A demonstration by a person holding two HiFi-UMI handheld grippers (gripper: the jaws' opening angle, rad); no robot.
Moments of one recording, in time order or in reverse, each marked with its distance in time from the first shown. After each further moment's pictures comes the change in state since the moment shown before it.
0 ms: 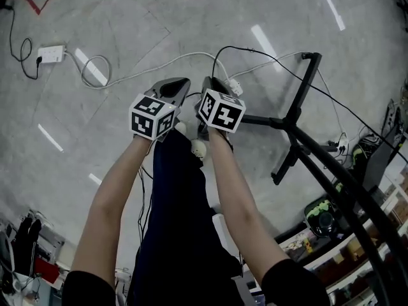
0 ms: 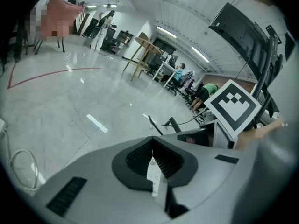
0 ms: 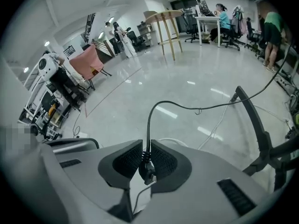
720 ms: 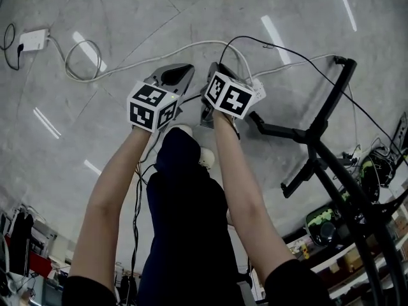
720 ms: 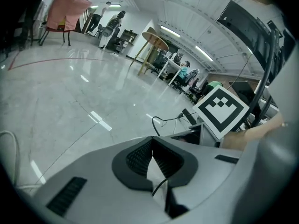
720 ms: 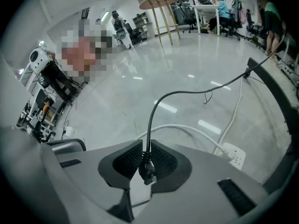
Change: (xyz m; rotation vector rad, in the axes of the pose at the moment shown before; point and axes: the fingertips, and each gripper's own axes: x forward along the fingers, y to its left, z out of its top) left arm 0.077 0.105 -0.091 -0.009 -0.012 0.030; right arm 0.161 -0.039 -0.069 0.043 0.055 -0.018
